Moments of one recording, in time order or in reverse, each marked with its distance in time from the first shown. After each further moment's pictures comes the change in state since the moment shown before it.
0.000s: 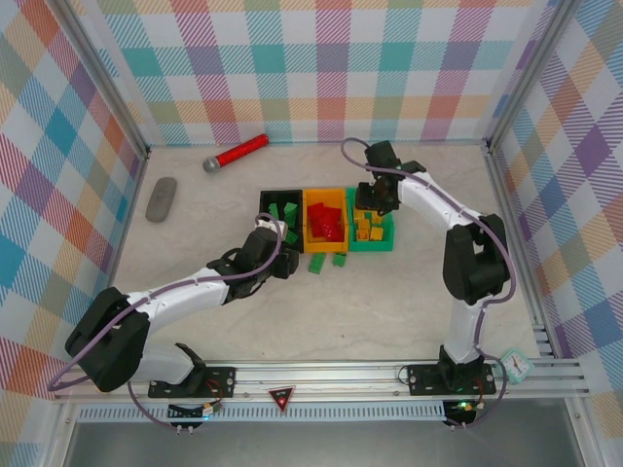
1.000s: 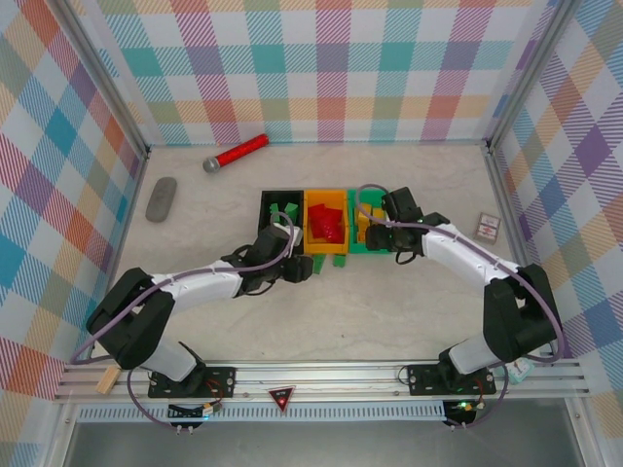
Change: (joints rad) left arm -0.001 0.164 0.052 0.048 0.214 0.000; right arm 0.039 -0.446 -0.612 0.226 0.069 -0.009
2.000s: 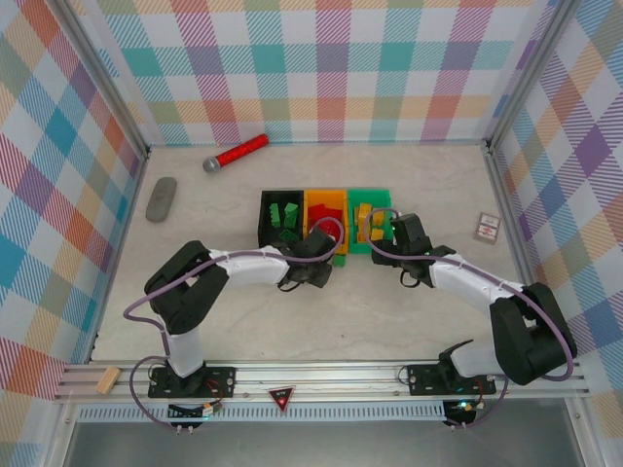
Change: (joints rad) left arm -0.172 0.328 0.324 -0.277 -0.220 0.056; right arm -0.001 -0.127 -0.316 0.331 0.051 0.013
